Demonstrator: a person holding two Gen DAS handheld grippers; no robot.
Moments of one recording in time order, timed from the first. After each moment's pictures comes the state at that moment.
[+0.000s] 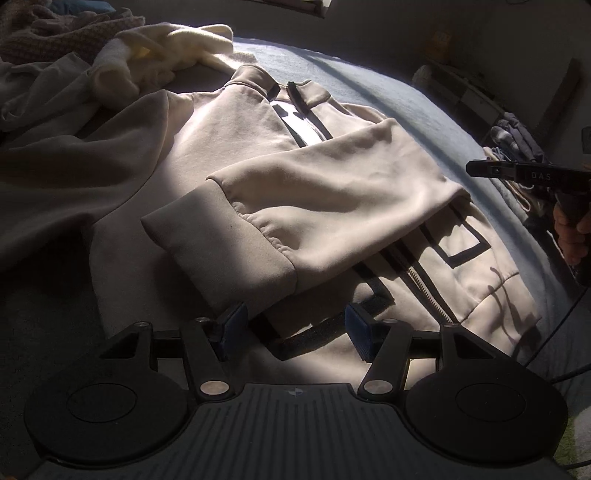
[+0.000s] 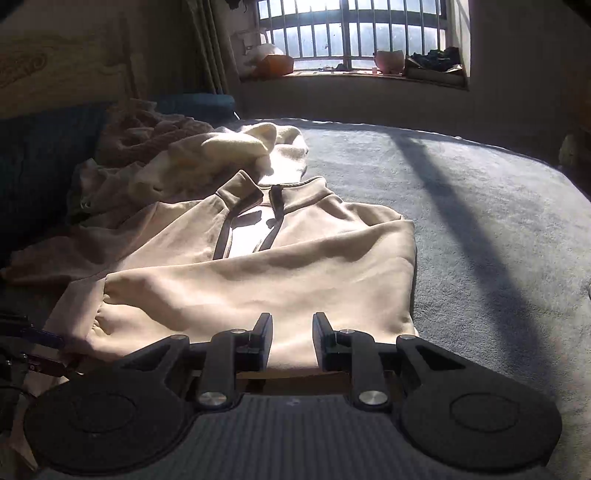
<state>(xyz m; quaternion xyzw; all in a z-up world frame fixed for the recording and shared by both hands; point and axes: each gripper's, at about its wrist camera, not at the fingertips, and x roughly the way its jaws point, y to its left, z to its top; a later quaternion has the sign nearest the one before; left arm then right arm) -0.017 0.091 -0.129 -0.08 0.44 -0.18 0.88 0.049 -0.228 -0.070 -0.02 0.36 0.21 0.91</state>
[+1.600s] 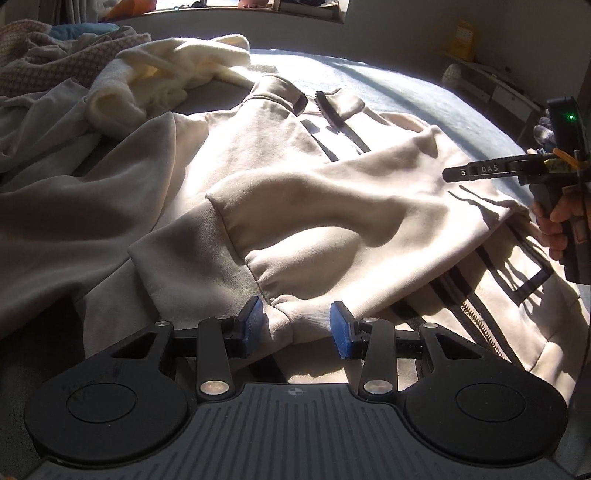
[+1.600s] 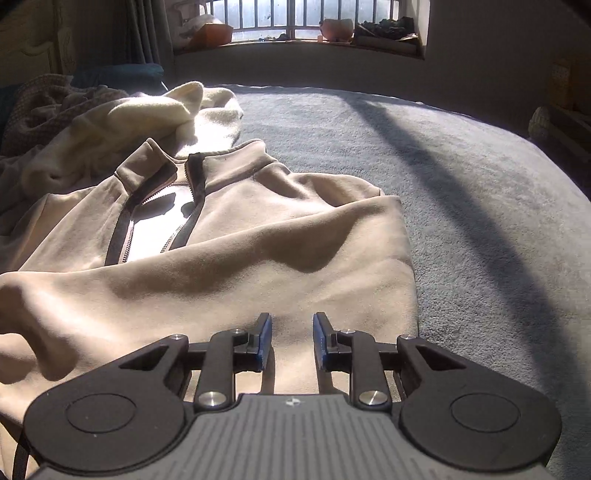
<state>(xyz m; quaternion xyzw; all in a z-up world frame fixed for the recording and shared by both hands) 0.039 0.069 -0.148 -0.04 0.43 -0.14 0.89 0.144 -0.213 -0.140 -0.02 0.38 0.08 0.92</state>
